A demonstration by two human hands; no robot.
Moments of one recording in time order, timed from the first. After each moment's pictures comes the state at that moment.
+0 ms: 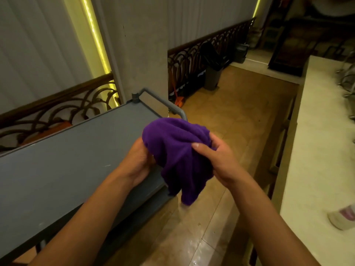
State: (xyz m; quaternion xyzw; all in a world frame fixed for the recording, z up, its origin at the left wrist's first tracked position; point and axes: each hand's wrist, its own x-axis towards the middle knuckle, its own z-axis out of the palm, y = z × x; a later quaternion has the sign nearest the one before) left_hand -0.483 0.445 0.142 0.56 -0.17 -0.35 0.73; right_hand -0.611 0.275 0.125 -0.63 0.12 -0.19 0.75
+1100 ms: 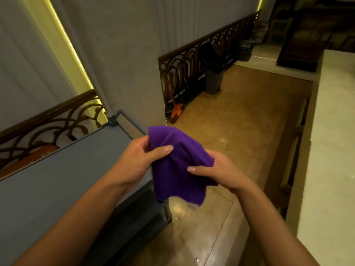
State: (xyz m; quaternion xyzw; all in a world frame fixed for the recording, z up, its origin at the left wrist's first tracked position) left_hand -0.406 0.212 0.161 0.62 -0.30 -0.33 0.65; right_hand -0.540 0.015 0.100 -0.75 0.11 -0.06 0.65
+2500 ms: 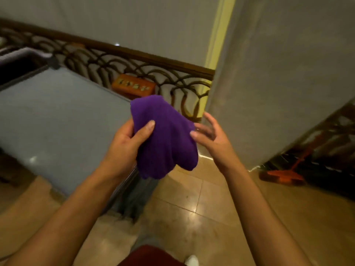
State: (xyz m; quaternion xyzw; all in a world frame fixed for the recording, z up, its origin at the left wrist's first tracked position) left_hand -0.136 -0.048 0.116 0.58 0.11 0.21 0.78; right_hand 0.026 -0.230 0.064 -0.69 -0.19 0.29 0.64
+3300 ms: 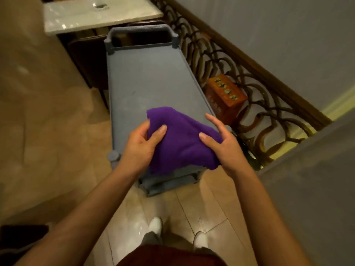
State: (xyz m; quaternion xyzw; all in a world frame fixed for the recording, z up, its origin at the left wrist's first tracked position) left_hand -0.123 -0.076 0.078 0.53 0.40 0.49 0.56; right_hand 0.102 -0.114 0.049 -0.55 -0.45 0.48 0.50
